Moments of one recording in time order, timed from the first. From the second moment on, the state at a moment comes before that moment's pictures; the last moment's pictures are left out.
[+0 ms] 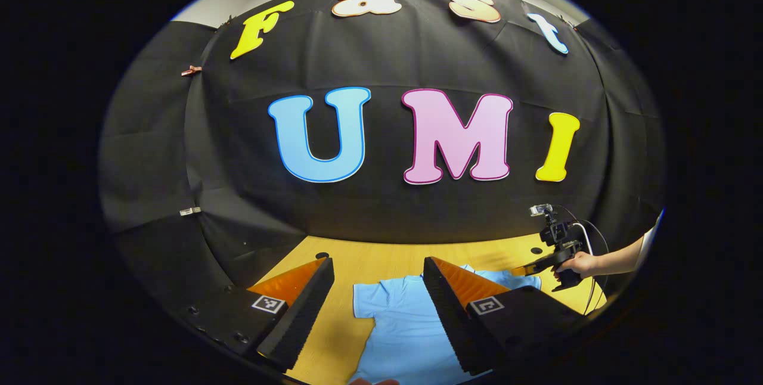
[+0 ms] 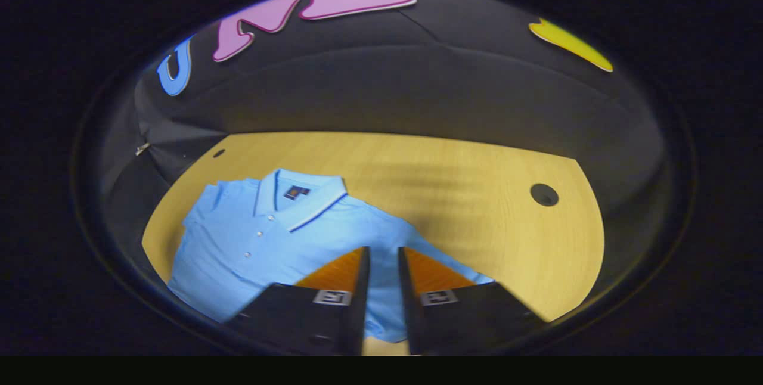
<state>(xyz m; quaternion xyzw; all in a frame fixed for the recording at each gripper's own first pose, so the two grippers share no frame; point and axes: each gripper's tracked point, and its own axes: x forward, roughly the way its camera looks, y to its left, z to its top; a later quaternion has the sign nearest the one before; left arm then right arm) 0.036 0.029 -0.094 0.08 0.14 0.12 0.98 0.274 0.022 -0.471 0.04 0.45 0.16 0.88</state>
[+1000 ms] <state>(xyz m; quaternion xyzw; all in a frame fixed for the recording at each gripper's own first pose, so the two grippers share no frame) 0.053 0.011 -0.105 0.09 0.15 0.10 0.98 0.257 -0.011 -0.519 0.04 0.50 0.10 0.86</state>
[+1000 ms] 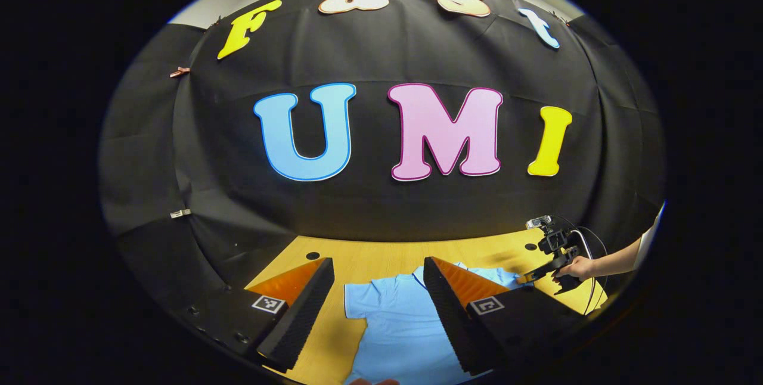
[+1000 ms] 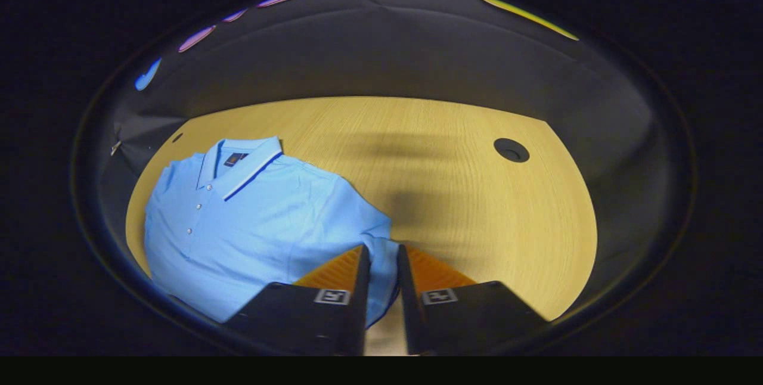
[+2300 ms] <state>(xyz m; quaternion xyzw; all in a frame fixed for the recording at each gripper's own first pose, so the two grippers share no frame) 0.086 0.060 -0.133 0.04 0.16 0.10 0.98 0.232 0.142 -0.419 0.14 0.43 0.29 0.84</state>
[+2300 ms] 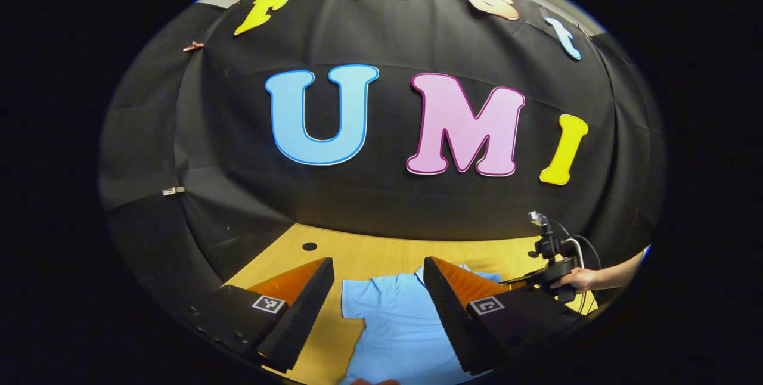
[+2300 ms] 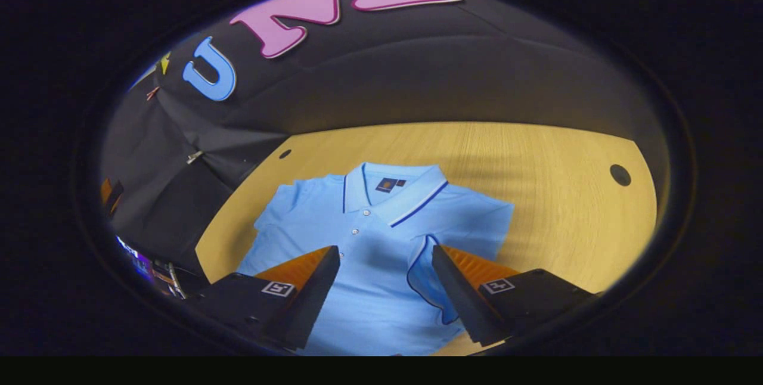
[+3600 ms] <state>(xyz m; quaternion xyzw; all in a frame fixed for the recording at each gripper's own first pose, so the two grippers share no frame) 0.231 0.196 -0.462 0.02 0.48 0.10 0.87 0.115 0.013 -0.350 0.13 0.41 0.20 0.88</state>
